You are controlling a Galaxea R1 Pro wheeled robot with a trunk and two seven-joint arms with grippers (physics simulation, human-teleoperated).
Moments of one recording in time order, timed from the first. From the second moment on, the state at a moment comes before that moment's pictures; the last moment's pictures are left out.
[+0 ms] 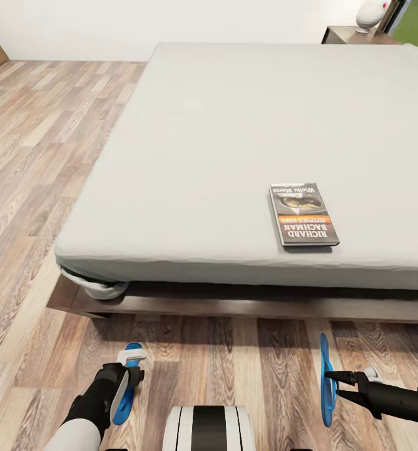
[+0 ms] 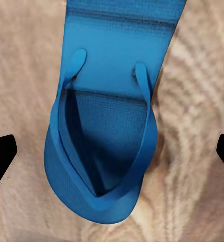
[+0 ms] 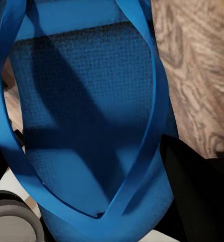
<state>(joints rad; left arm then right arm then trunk) -0.54 -0.09 0.31 -0.65 -0.27 0.54 0.09 -0.36 -0.52 -0.12 -0.75 -0.55 1.03 0.94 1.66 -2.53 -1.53</state>
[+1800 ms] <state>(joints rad) -0.54 0.16 0.31 -0.72 -0.12 0.58 -0.79 -0.36 -0.51 -0.11 -0.71 -0.21 0.54 0.34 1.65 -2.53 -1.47</state>
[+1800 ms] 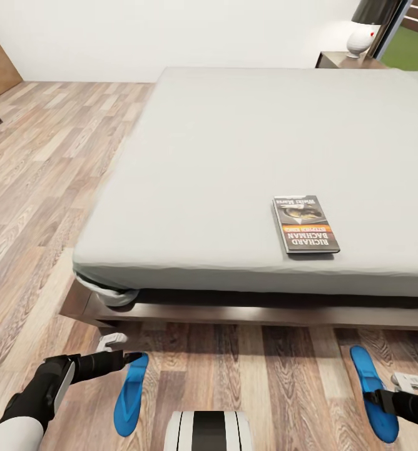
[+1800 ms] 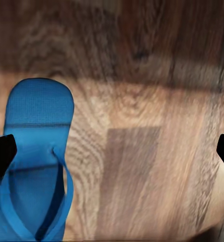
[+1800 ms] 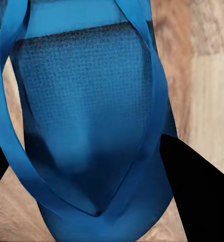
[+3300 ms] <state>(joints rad) -0.54 0.16 0.31 -0.72 -0.12 0.58 -0.79 -0.36 -0.39 -0.12 -0.65 -0.21 0.41 0.34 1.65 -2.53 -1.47</state>
